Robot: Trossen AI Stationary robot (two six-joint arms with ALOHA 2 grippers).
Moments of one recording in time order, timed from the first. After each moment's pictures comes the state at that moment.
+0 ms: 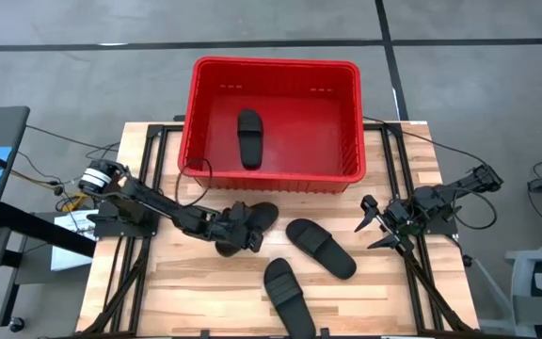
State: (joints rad) left arm -0.29 1.64 0.82 0.06 -0.43 -1.11; right arm 0.40 0.01 0.01 0.04 -0.16 0.13
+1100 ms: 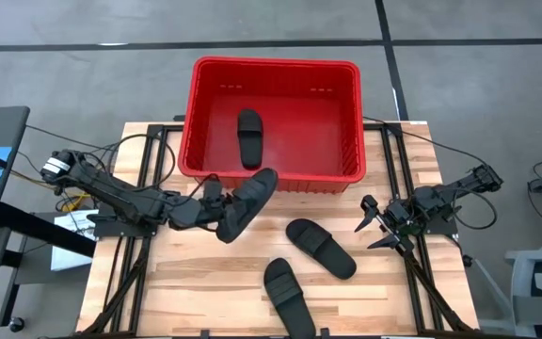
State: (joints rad) left arm -0.34 1.23 0.82 0.25 -0.64 -0.96; right arm 0.39 0.01 0.01 0.04 -0.16 0.13
